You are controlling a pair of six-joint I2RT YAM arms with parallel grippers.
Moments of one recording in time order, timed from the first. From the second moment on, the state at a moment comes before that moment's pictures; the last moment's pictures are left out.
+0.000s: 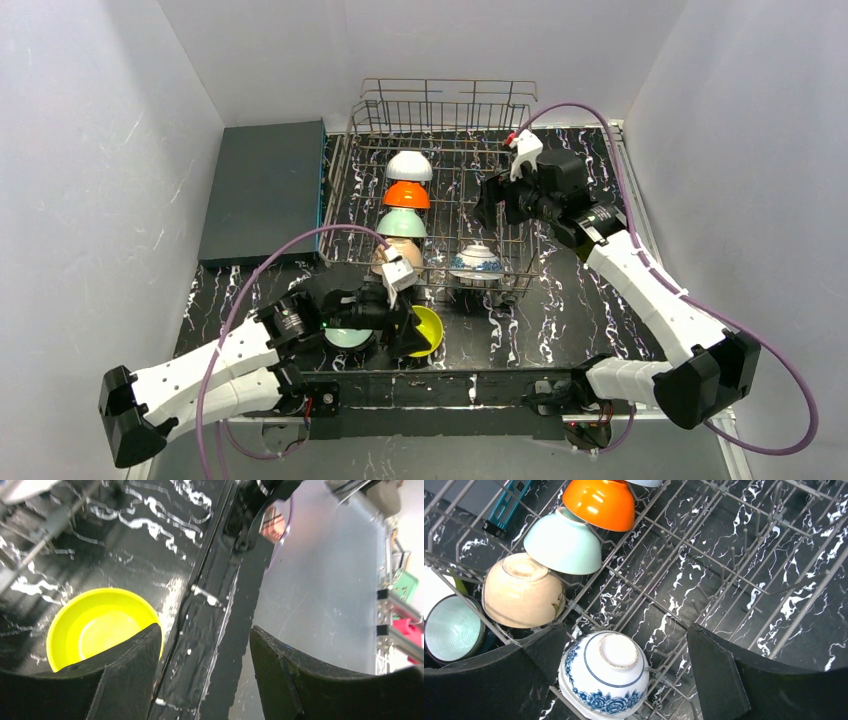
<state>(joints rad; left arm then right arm) -0.96 0.80 0.64 -0.25 0.46 -0.31 0.53 1.22 1.19 -0.48 -0.16 0.09</state>
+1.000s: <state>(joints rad) -1.40 1.35 0.76 -0.56 -0.20 -0.03 0.38 1.24 1.16 -0.46 -0.39 0.28</state>
